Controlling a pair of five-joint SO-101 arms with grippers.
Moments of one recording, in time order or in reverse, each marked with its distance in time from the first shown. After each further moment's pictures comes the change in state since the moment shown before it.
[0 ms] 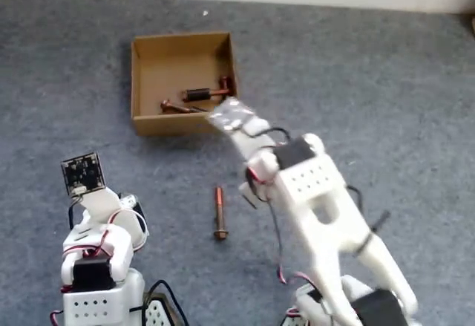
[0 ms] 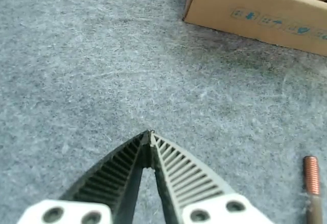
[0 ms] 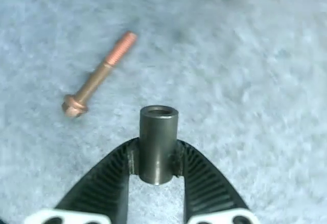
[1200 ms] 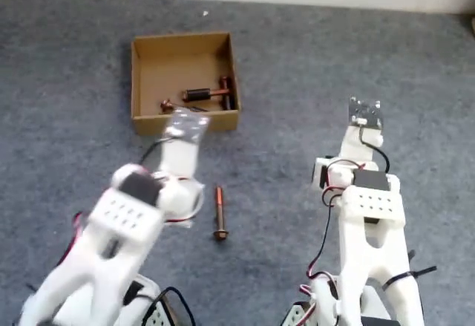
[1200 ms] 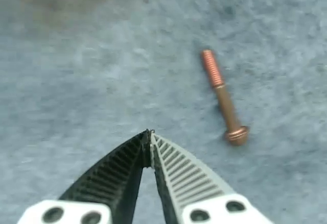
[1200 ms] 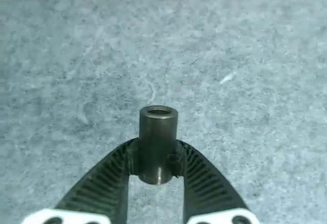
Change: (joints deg) left arm 29.2 61.3 -38.9 4.8 -6.5; right arm 30.3 -8.3 20.1 -25.9 -20.0
